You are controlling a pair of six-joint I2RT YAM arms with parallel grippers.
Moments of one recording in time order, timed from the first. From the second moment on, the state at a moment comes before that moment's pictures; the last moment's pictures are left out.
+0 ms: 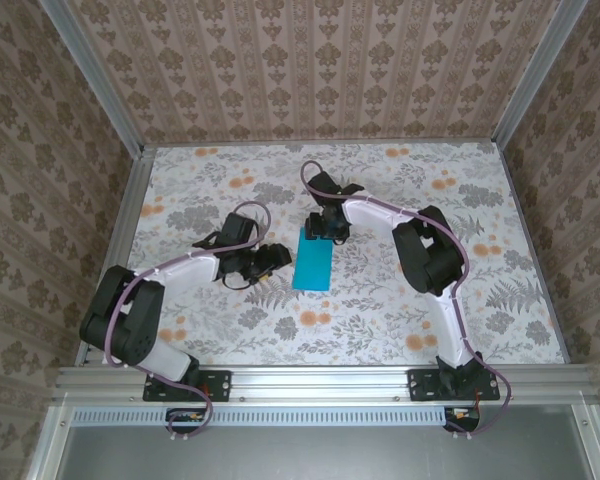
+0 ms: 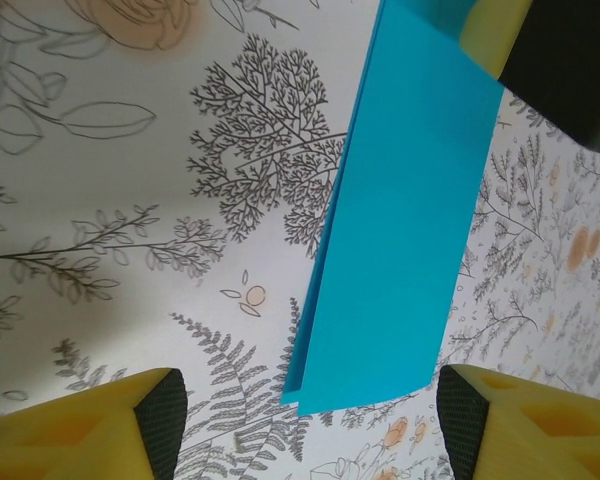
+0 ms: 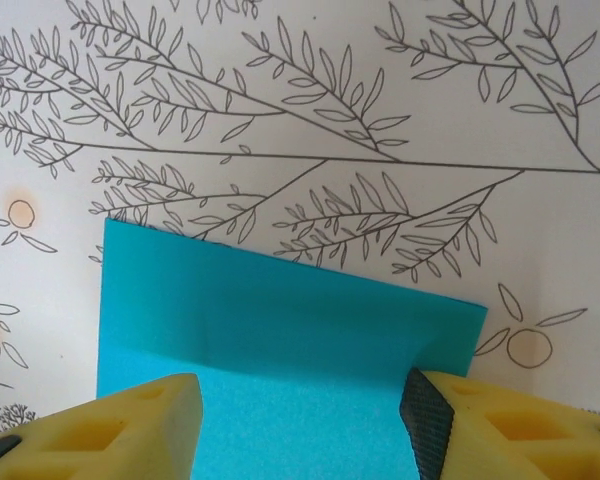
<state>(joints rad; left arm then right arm) -0.51 1.51 0.75 -0.22 0.45 -0.82 0.54 2.19 1.66 -0.69 -0.05 0.55</state>
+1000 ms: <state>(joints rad) -0.60 1.67 0.81 -0.15 0.59 -0.81 0.51 2.19 1.65 -0.69 -0.10 0.55</state>
